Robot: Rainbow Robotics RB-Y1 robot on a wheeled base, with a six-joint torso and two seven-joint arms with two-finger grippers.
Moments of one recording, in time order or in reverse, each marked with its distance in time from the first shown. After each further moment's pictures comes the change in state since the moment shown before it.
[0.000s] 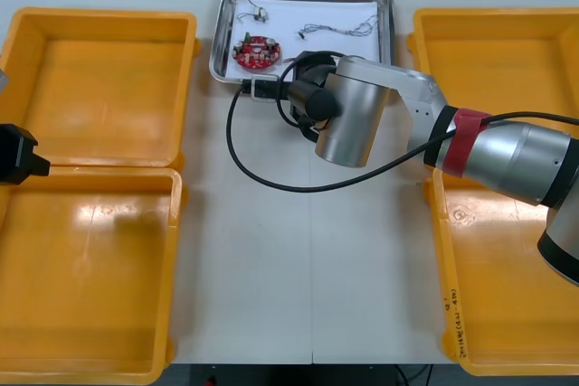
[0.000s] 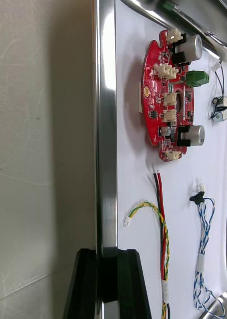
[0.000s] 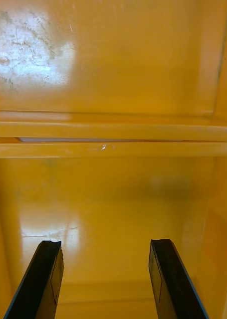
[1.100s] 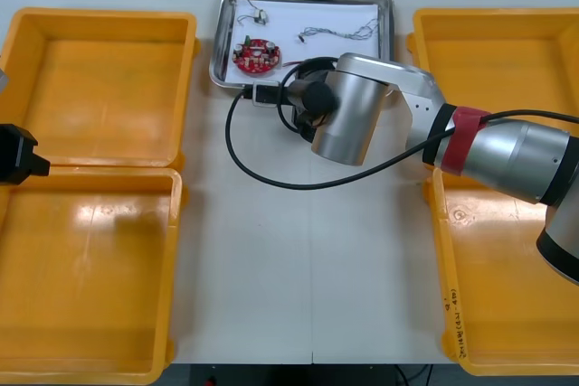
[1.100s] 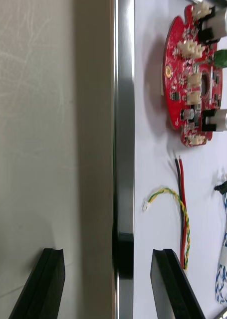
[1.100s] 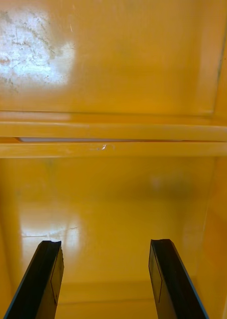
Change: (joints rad) right arm -0.009 0.003 0.000 -0.009 -0.103 0.083 0.040; left arm 0.000 0.000 0.000 0.000 0.000 0.000 0.000
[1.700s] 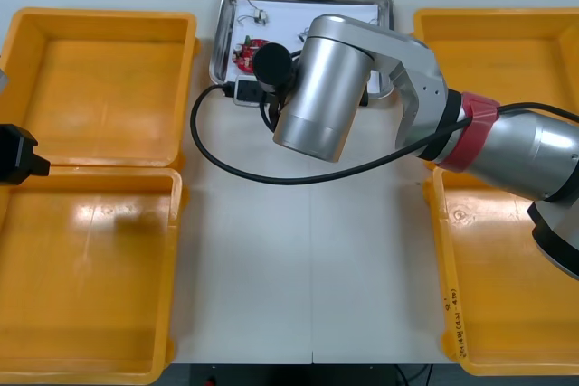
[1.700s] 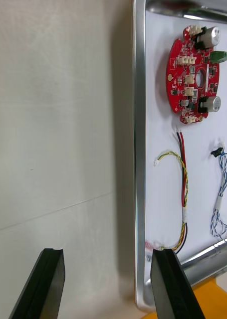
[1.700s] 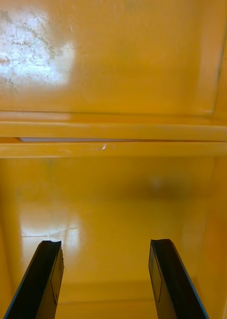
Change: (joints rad) right arm 0.010 -0.001 -0.157 -0.395 -0.079 0.579 0.000; left arm 0.000 0.000 0.000 0.000 0.000 0.000 0.000
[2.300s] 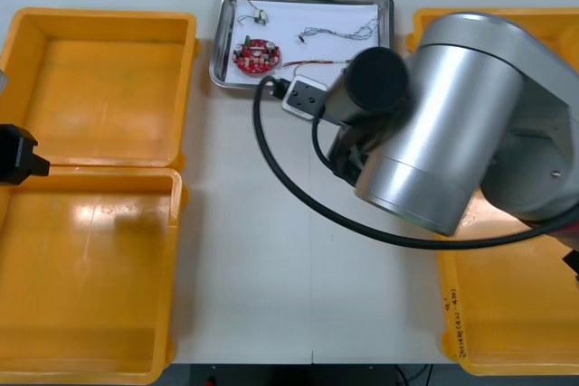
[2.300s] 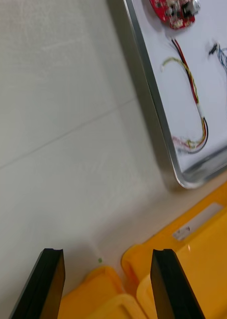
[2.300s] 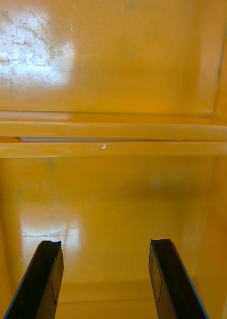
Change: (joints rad) right arm 0.261 -0.110 -0.250 -0.616 -0.001 0.470 -0.246; left arm 0.001 0.000 0.000 0.000 0.000 0.000 0.000
